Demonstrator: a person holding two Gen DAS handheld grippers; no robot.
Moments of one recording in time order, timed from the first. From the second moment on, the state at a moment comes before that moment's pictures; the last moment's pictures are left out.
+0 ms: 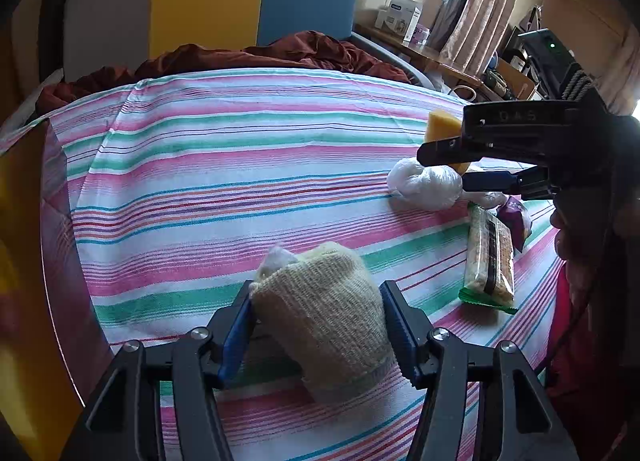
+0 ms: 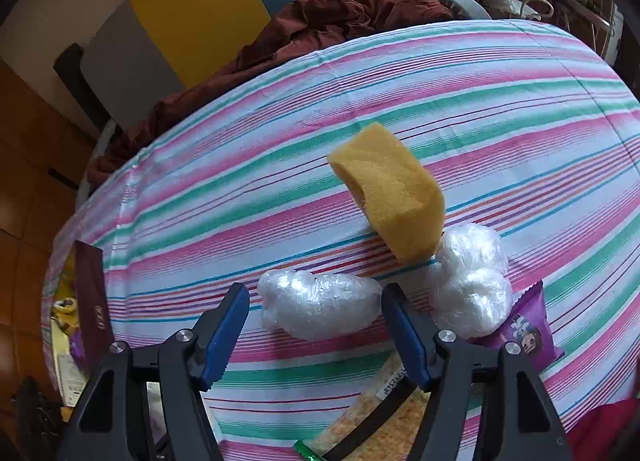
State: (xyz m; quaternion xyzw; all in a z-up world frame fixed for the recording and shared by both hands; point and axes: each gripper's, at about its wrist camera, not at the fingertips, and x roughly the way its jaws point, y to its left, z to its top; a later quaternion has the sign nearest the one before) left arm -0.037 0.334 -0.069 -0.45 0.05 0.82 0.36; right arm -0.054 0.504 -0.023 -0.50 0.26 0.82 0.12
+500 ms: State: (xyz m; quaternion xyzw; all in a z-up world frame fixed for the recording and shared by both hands) left arm -0.026 0.338 -0.073 -0.44 0.06 0.82 0.36; right arm -0.064 0.499 -0.037 -0.52 0.21 0.82 0.13
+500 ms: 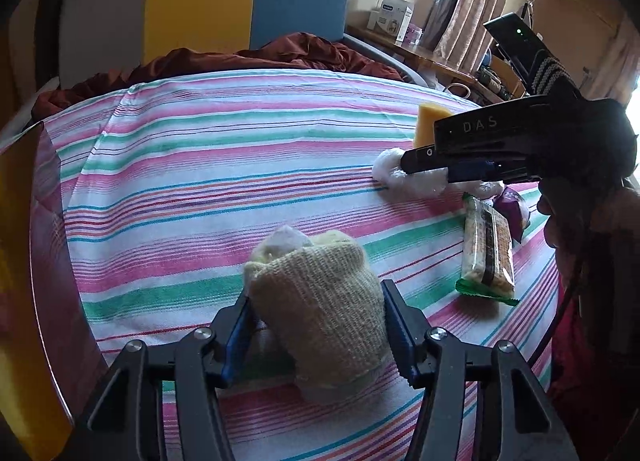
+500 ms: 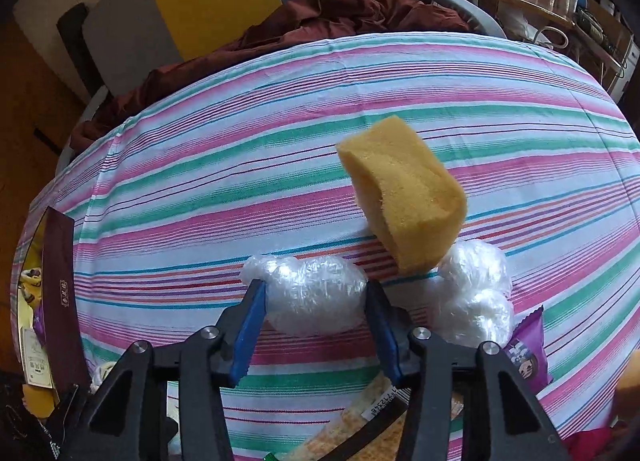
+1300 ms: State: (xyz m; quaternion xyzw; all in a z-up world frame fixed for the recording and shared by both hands) left arm -0.004 0.320 -0.049 -0.42 0.08 0.83 0.35; right arm -0.066 0.492 -0.038 -0.52 0.19 0.82 0.13
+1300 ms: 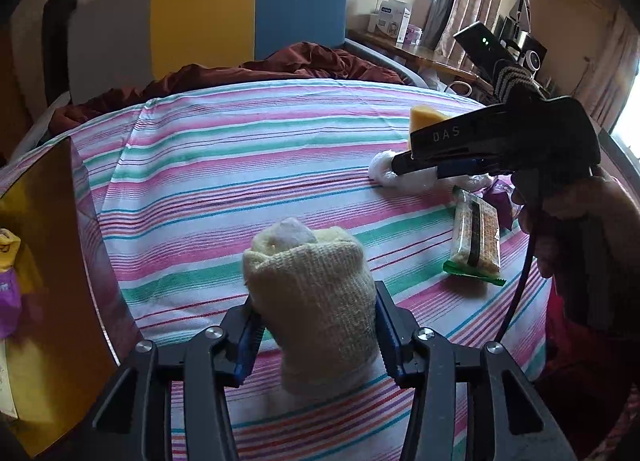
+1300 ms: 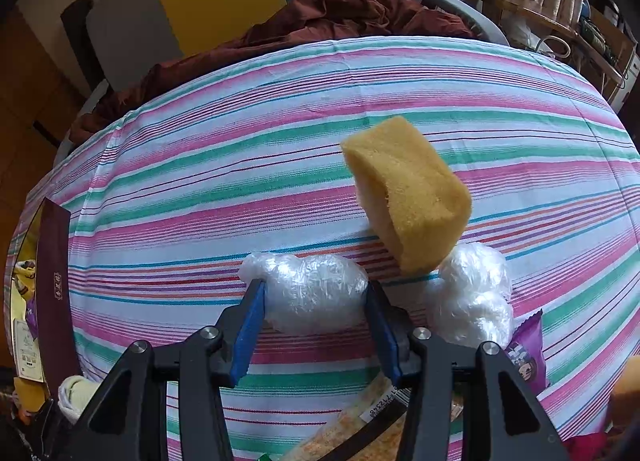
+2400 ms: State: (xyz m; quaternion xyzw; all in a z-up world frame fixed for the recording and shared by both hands) left arm -0.076 0.024 0.003 -0.41 -0.10 0.90 0.11; right arm -0.070 0.469 -0.035 -0.52 0.10 0.84 0.15
